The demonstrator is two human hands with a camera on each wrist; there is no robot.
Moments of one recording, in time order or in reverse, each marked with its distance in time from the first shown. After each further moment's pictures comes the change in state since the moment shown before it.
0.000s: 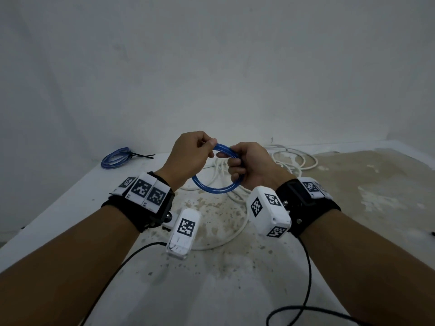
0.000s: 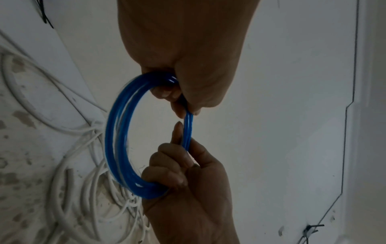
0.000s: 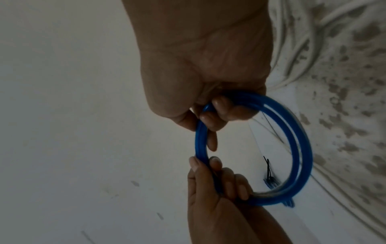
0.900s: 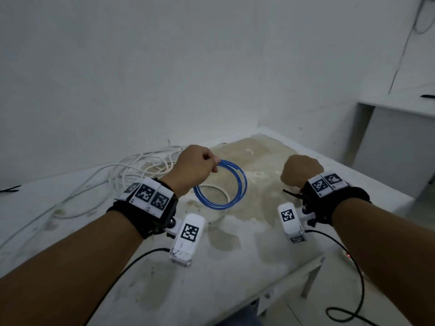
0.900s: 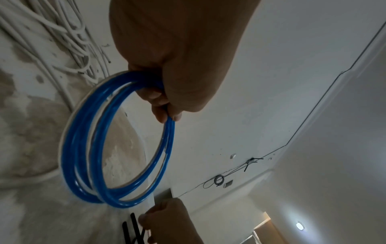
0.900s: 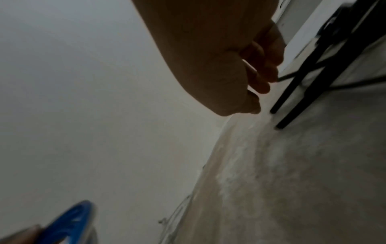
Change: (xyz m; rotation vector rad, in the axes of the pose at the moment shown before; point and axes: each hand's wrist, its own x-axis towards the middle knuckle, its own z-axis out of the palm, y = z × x) left_hand -0.030 0.107 0.193 -0.073 -0.477 0.131; right_hand -0.199 -0.027 -0.265 -1.610 1.111 0.286
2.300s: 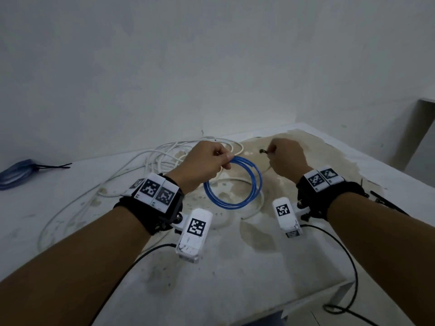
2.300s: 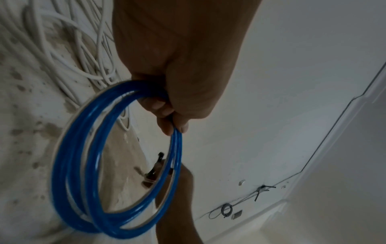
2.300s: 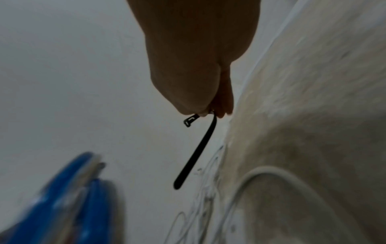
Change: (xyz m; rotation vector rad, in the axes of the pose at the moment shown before) left_hand -0.017 -0.033 -0.043 -0.116 -0.015 -0.088; right_hand 0.021 -0.112 0.023 0.319 0.227 -0.386
